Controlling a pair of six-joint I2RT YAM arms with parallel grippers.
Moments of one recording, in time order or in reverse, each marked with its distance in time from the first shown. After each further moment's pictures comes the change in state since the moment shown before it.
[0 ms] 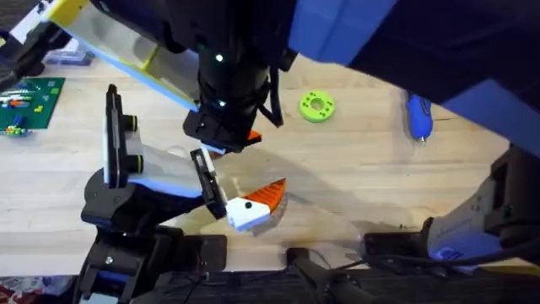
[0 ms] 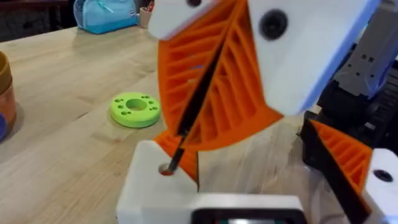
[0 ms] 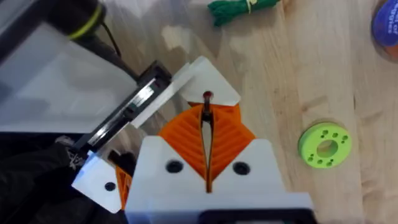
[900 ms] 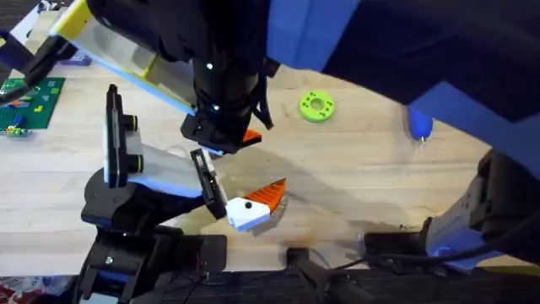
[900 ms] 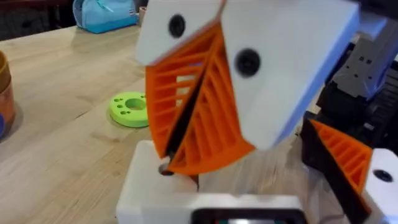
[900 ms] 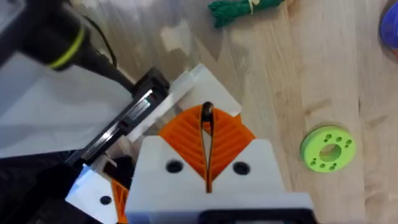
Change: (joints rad) left arm 0.000 0.000 0.000 0.000 0.000 -0.005; right arm 0.000 0.037 0.002 0.010 0.000 0.000
